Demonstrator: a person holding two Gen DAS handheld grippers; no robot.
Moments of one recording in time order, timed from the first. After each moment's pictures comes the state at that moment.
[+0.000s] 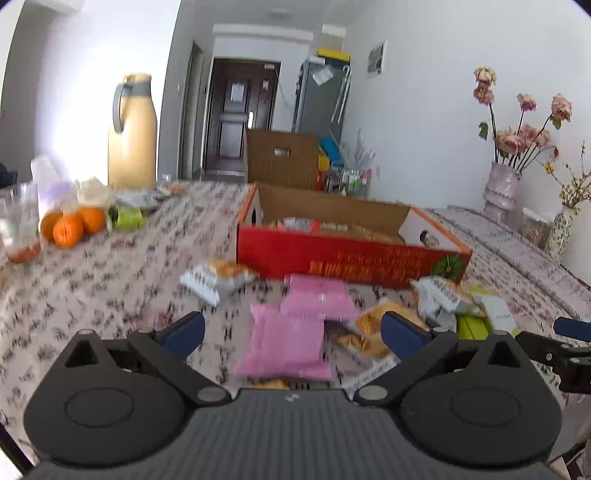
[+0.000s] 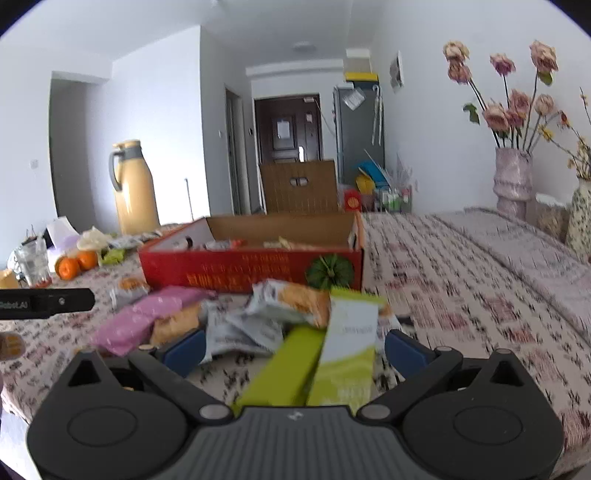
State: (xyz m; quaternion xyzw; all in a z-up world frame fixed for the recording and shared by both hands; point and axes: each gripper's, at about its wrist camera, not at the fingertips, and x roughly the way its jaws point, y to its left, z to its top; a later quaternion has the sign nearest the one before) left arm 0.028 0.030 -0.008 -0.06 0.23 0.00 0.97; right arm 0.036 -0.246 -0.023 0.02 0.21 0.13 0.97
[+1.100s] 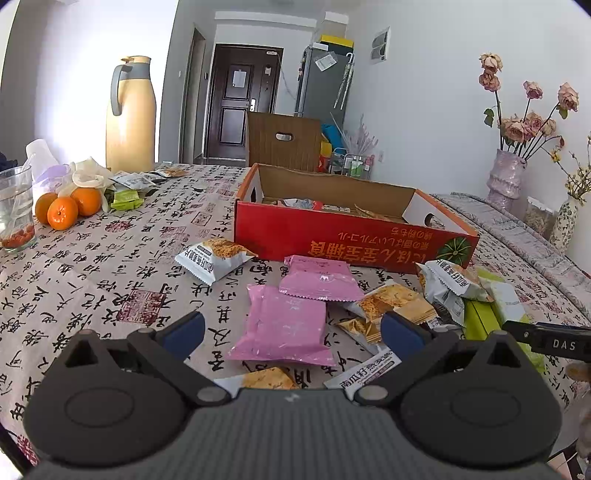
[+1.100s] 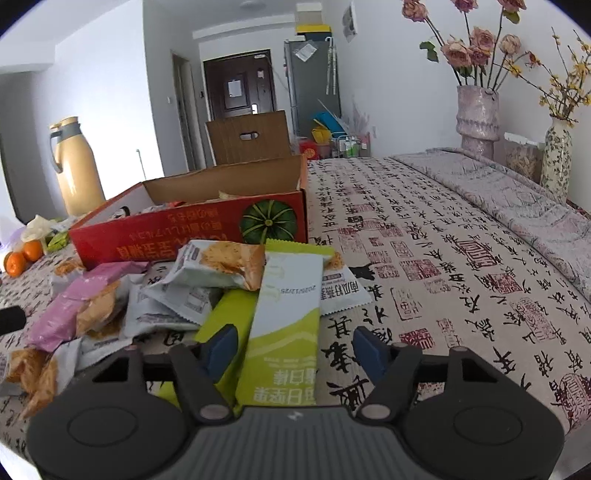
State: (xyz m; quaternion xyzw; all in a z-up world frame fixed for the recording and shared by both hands) left arm 0.040 0.023 -0.019 -0.06 0.25 0.01 0.97; right arm 0.086 -0.265 -0.050 0.05 0.29 0.06 0.95
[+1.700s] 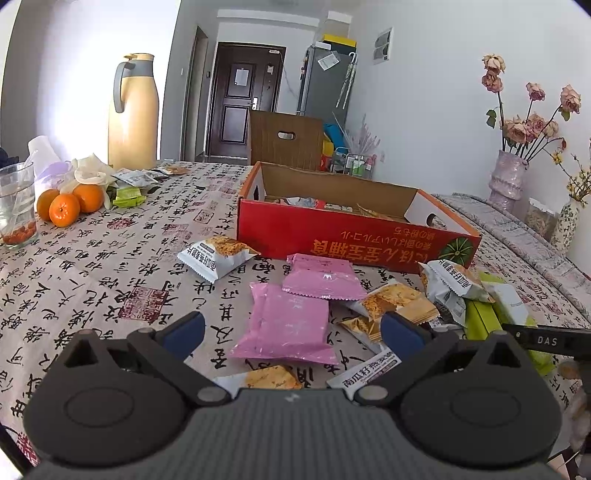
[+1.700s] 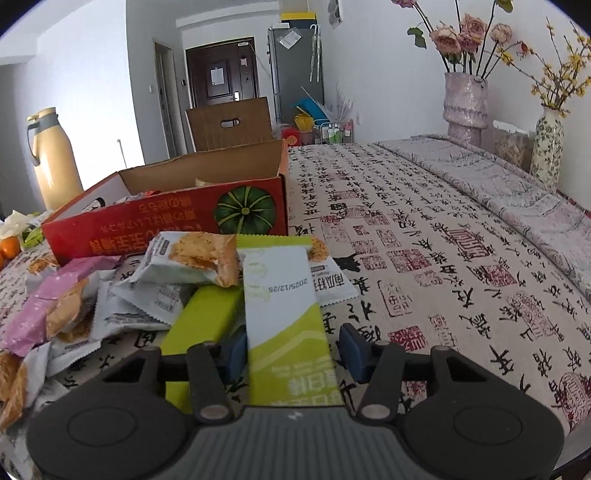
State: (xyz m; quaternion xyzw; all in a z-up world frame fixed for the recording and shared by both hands) left arm 0.037 0.025 -0.019 -0.07 0.25 0.01 0.97; right arm 0.105 -0.264 -0.058 0.04 0.31 0.03 0.95
